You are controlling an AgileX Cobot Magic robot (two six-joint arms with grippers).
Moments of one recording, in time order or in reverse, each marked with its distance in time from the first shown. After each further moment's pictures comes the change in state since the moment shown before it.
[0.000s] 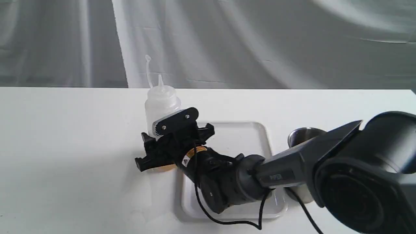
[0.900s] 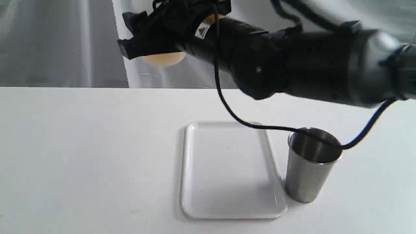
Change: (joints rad) left arm 0.000 0.000 0.000 0.000 0.000 0.000; right arm 0.000 -0.639 0.000 -0.018 0.465 -0.150
